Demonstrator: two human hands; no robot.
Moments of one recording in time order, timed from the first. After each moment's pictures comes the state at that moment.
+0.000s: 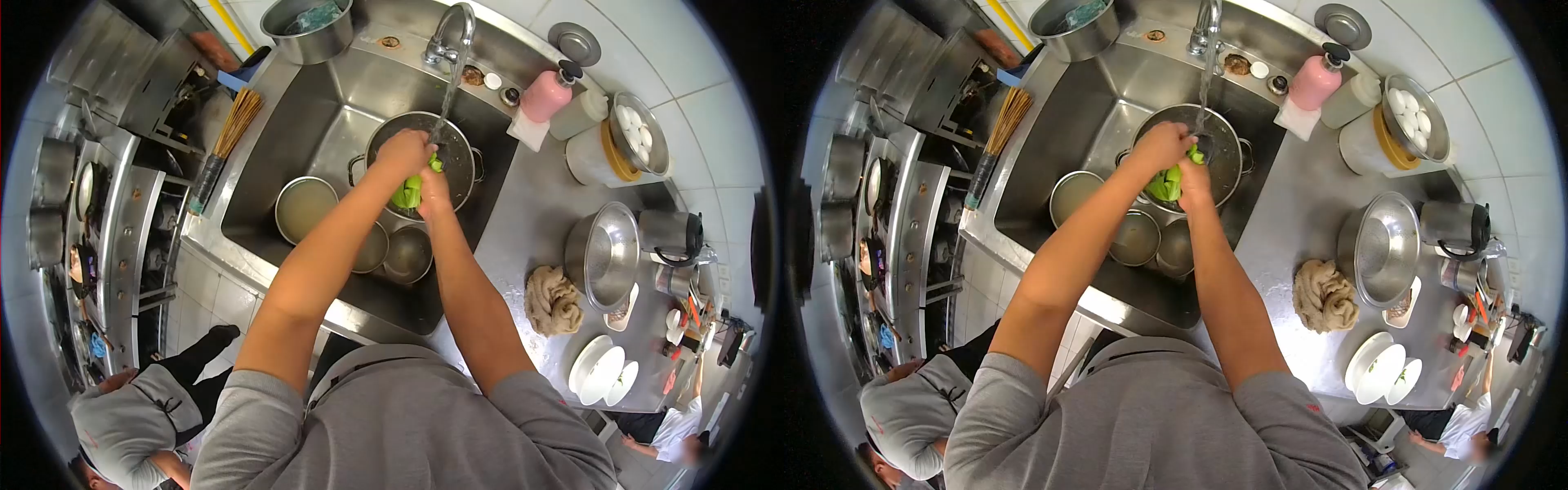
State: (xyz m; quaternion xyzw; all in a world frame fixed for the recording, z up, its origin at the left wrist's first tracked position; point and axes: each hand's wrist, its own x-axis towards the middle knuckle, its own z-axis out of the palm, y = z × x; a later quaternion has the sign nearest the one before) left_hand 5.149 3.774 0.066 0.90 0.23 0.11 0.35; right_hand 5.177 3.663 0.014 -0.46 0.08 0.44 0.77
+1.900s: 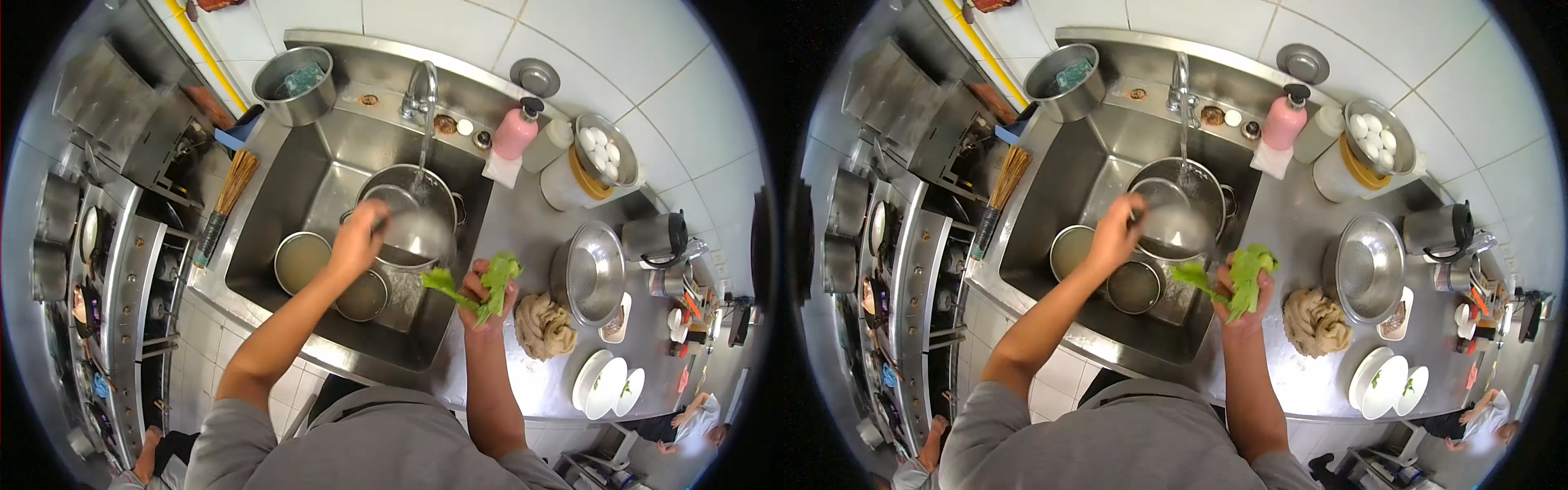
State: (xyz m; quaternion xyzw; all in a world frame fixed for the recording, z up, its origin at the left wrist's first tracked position) left_hand 5.049 3.743 0.128 0.86 0.16 0.29 0.40; right_hand 5.143 3.492 0.161 0.01 -0.01 0.47 0.88
